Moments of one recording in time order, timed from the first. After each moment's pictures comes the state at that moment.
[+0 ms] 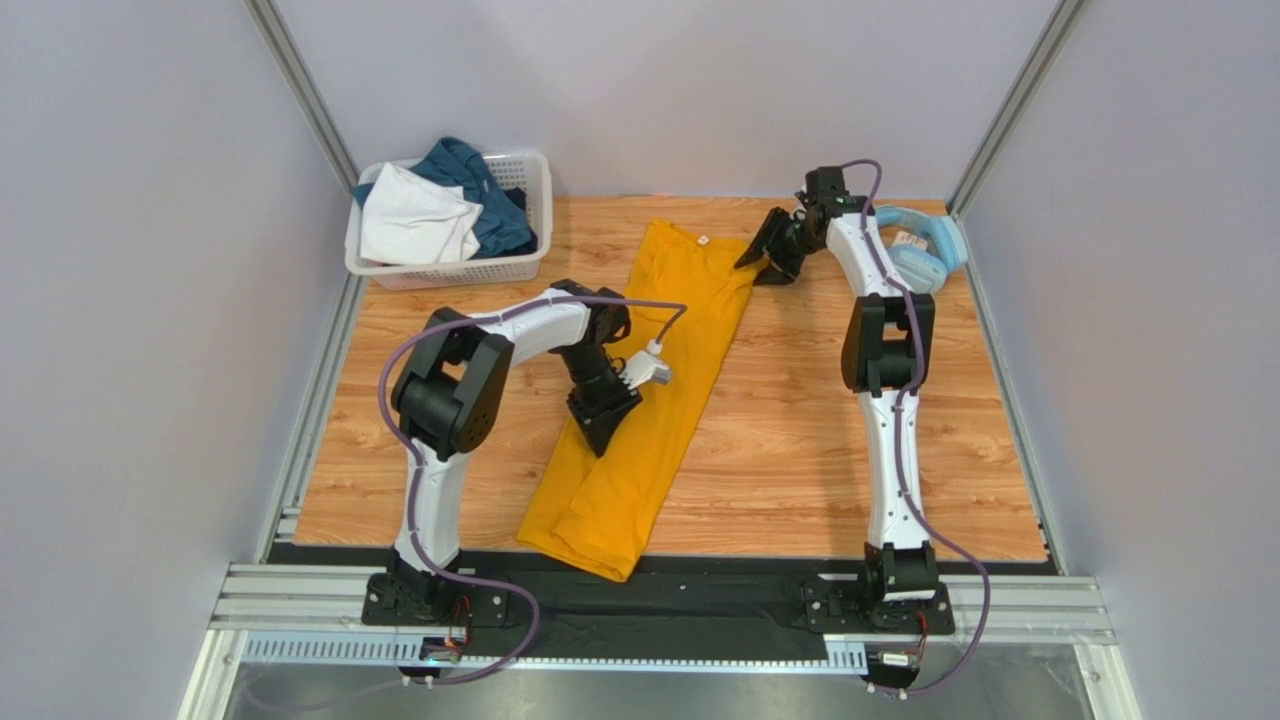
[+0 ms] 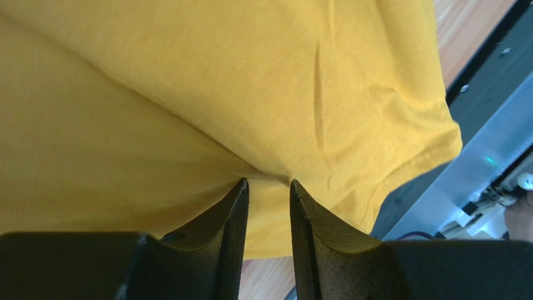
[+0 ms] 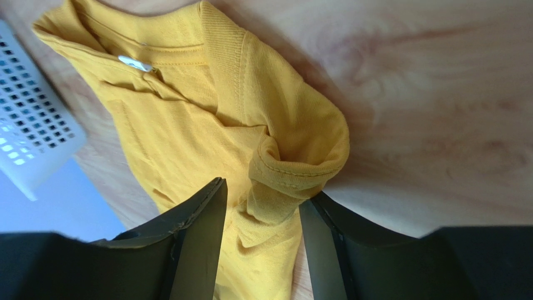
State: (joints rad) left arm -0.56 2.08 1.47 -1.13 0.50 0.56; right arm 0.06 2.67 2.48 -0.90 -0.50 0.60
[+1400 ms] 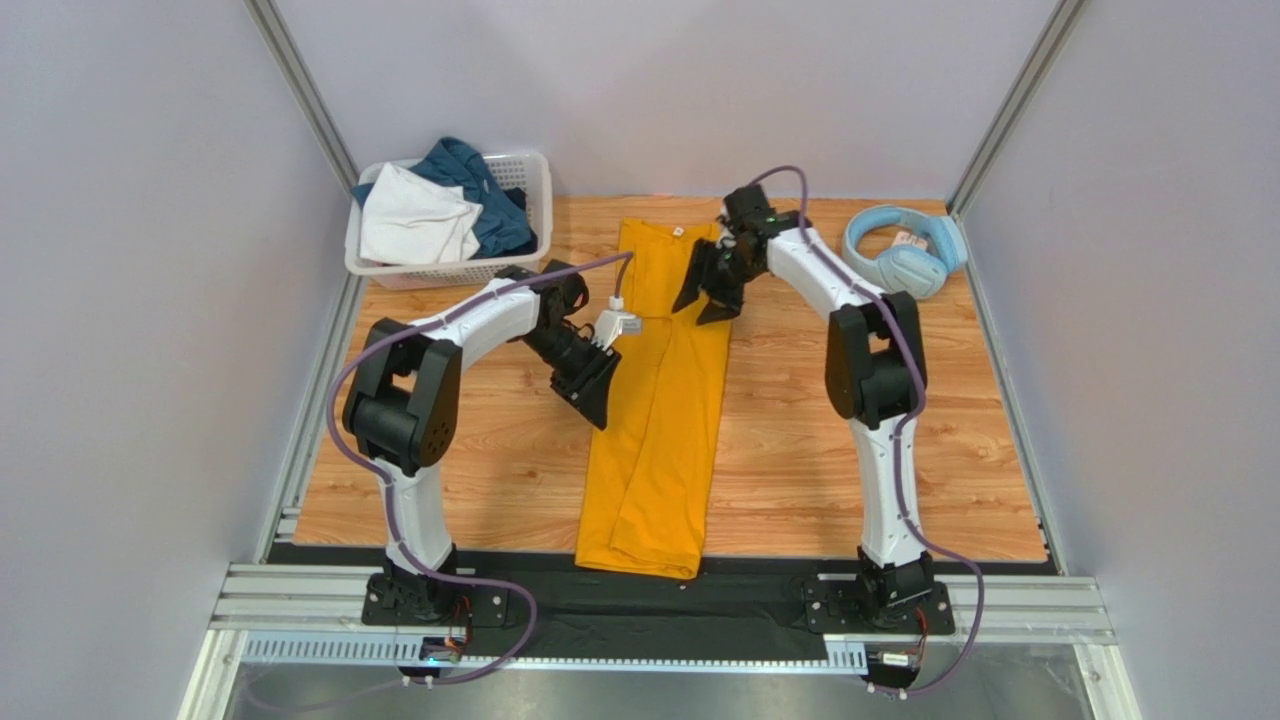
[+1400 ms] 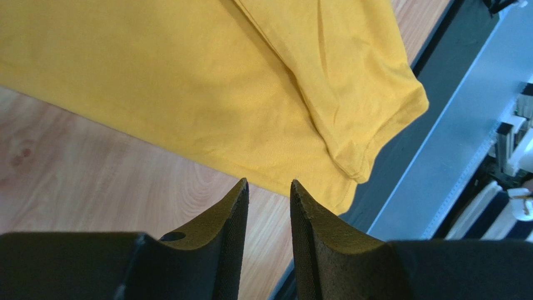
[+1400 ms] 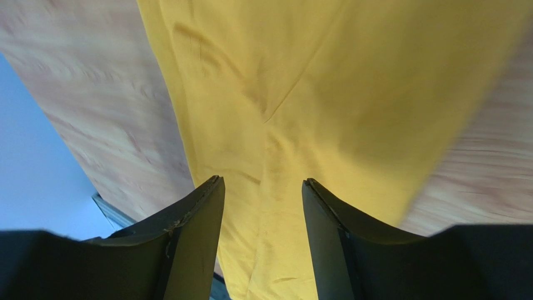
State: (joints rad) left arm -0.42 1.92 1.39 -1.01 0.72 0.40; right arm 0.28 2.27 1.98 -0.81 -0.42 0.59
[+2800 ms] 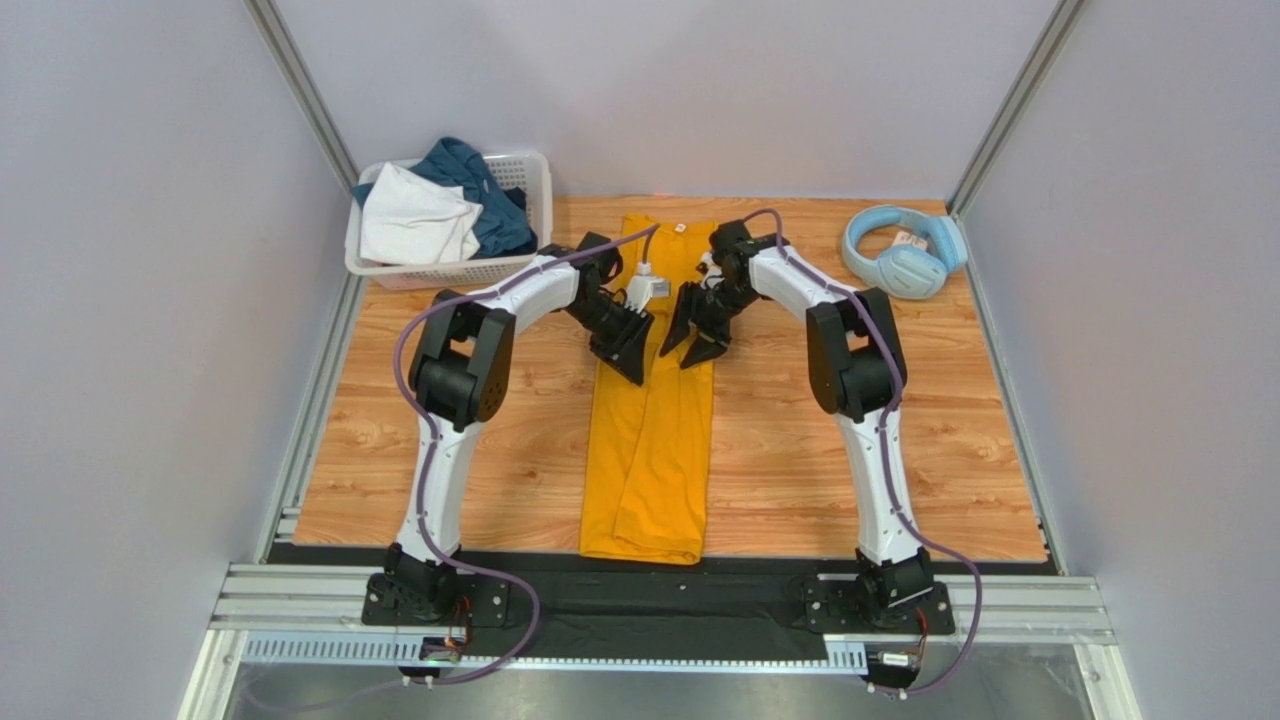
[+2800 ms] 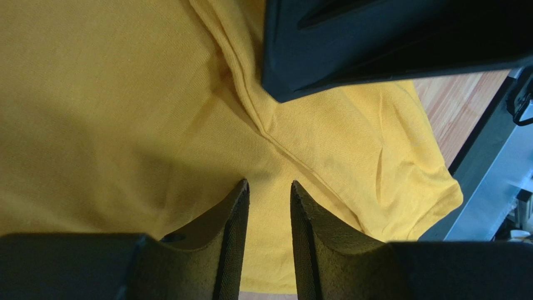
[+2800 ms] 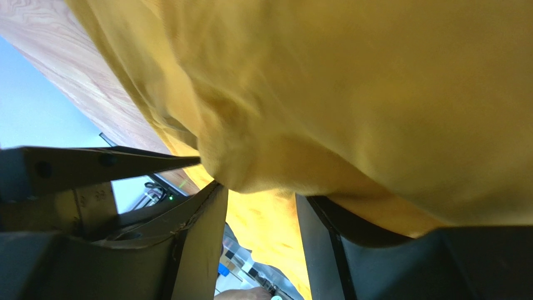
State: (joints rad) left arm -0.44 2.28 1.77 -0.88 0.71 0.28; right arm 0.35 2.40 1.93 -0.91 -0.62 0.56
